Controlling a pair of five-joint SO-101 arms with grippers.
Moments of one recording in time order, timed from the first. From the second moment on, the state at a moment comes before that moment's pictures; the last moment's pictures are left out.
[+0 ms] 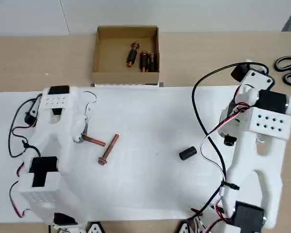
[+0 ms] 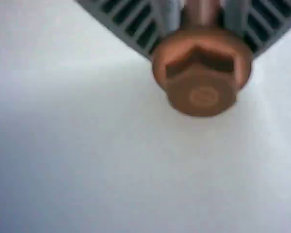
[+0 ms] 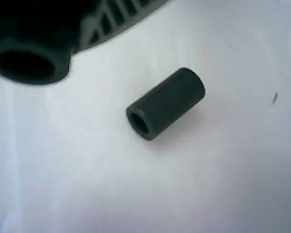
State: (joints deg) left arm -7.4 14.2 9.5 83.6 74.9; right arm 11.7 -15.9 7.6 97.7 -1.5
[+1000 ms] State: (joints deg) left arm 0.1 -5.0 -32.7 99.4 31.1; right arm -0.2 -43.9 12.9 97.9 3.7
